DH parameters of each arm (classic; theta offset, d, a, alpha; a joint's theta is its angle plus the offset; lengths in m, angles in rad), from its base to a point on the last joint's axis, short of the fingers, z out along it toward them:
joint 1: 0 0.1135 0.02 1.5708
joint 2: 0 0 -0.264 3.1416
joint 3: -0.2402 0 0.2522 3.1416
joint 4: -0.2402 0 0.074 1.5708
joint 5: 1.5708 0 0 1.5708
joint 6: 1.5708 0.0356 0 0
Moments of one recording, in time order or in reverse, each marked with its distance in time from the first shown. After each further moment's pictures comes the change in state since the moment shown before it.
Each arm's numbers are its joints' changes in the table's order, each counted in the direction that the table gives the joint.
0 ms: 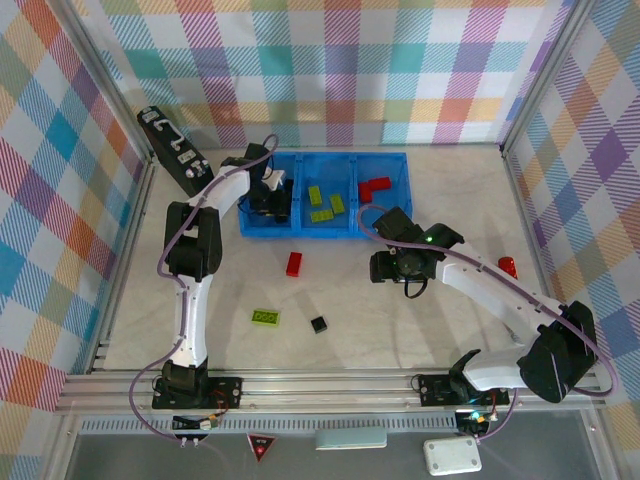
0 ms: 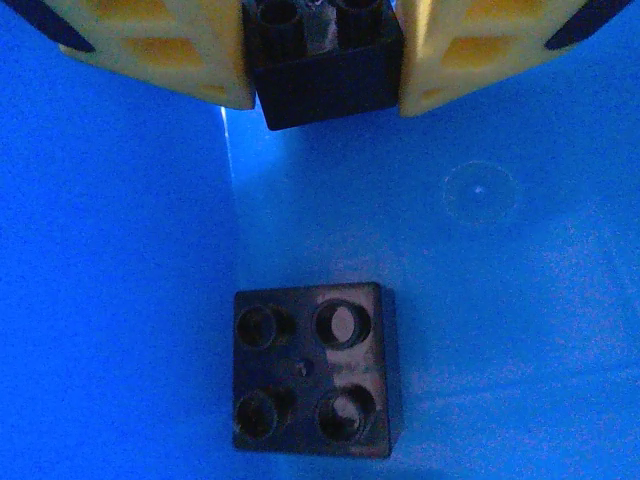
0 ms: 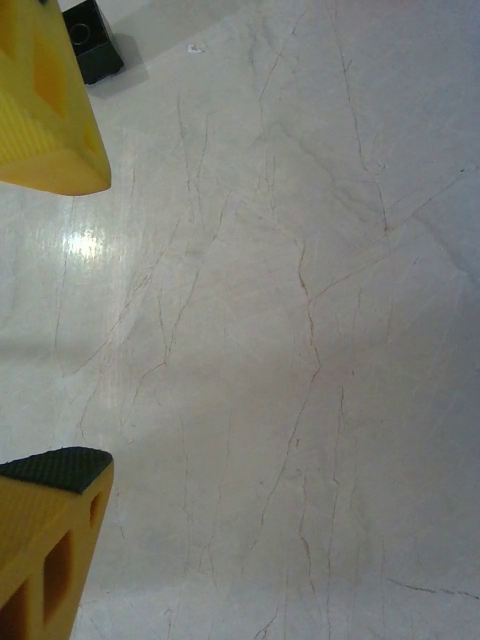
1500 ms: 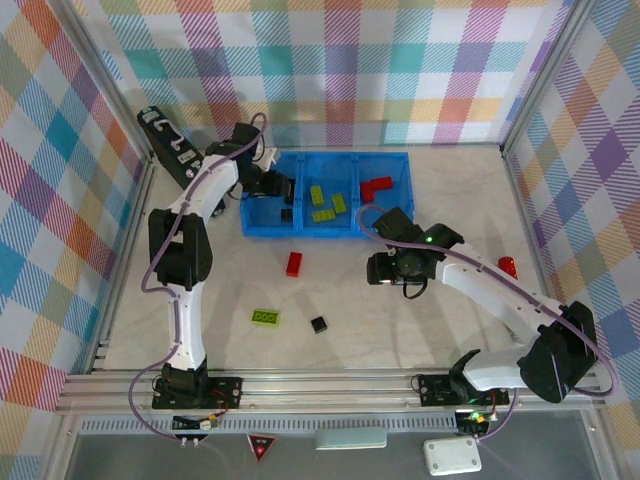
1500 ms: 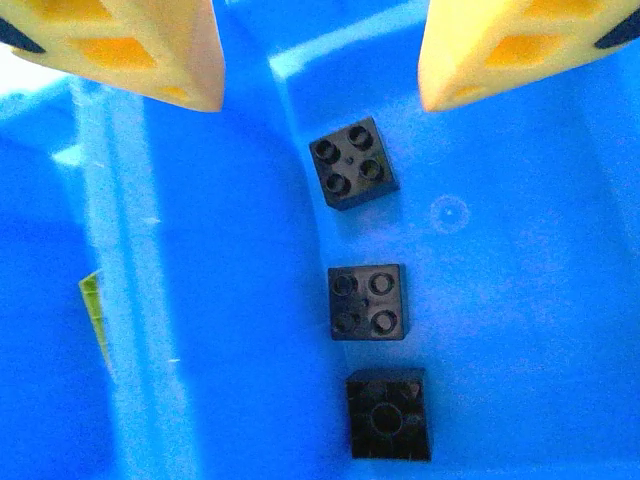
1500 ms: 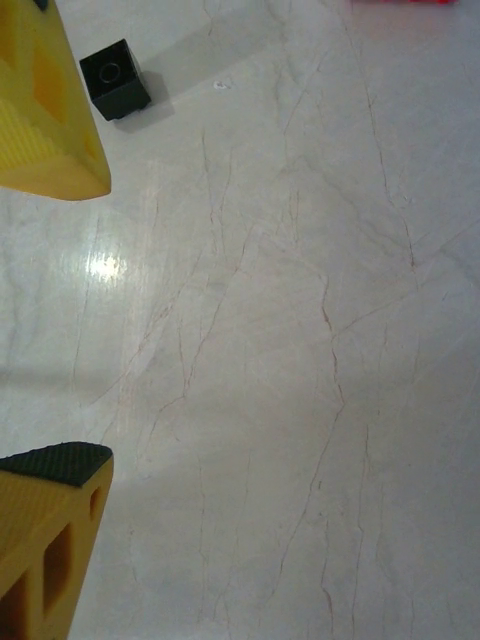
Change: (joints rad) left arm 0.006 0.169 -0.034 -0.050 0.009 -0.021; right arm 0.013 -0.001 0.000 0.002 -0.075 0.009
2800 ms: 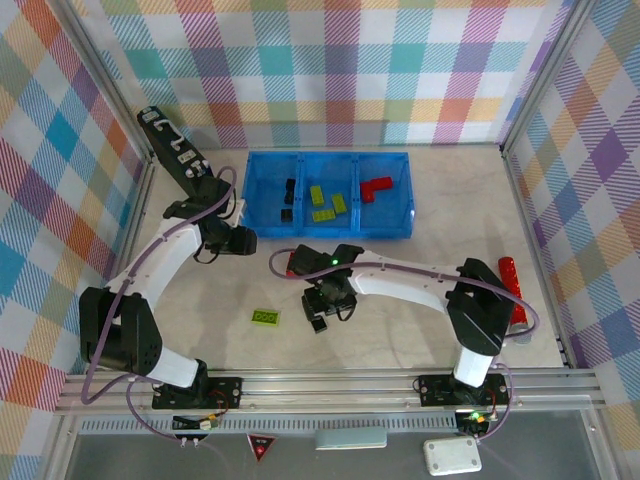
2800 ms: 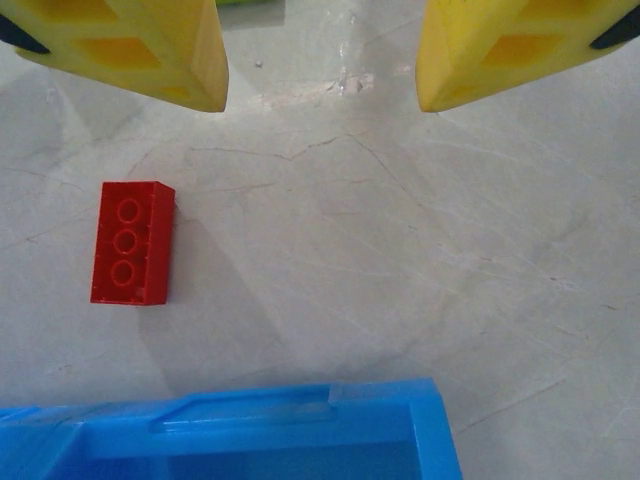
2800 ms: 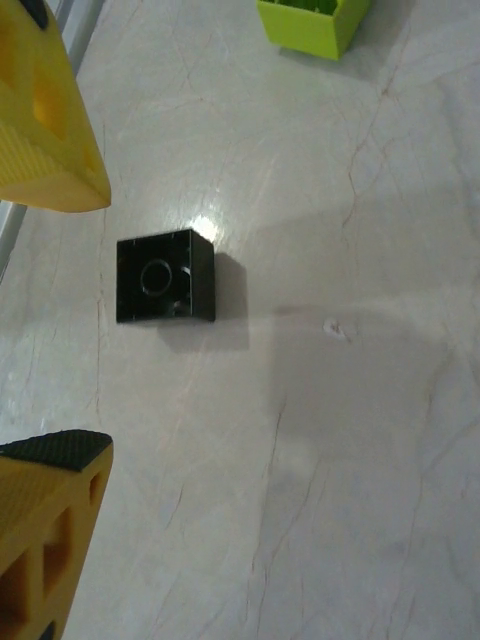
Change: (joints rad) left arm 0.000 0.705 0.835 0.072 -0.218 -0.030; right arm 0.400 -0.453 -0.224 0.076 -0.057 0.104
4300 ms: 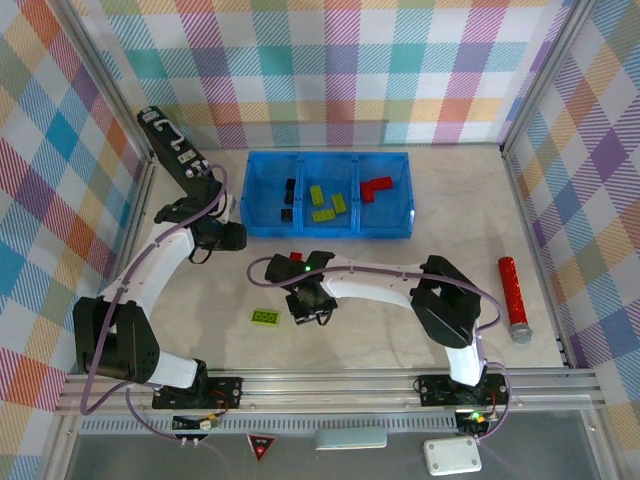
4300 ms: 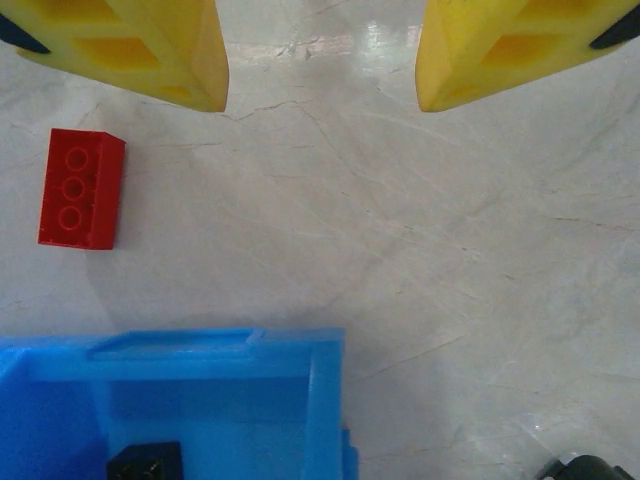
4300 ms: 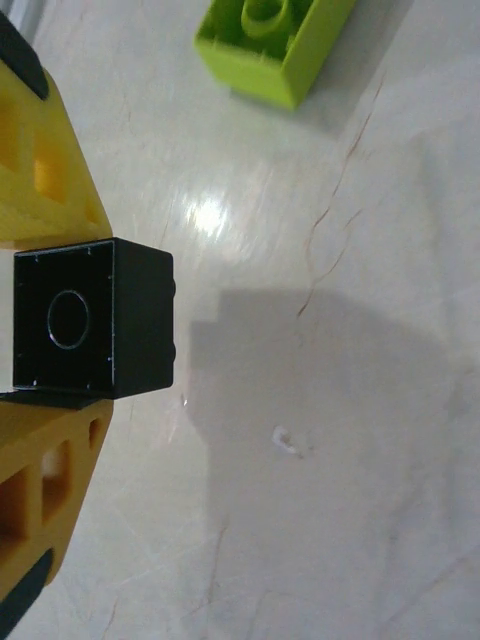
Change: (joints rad) left arm 0.055 0.040 0.014 0.051 -0.070 -0.003; right arm 0.043 -0.166 -0.152 -0.006 0.027 0.023
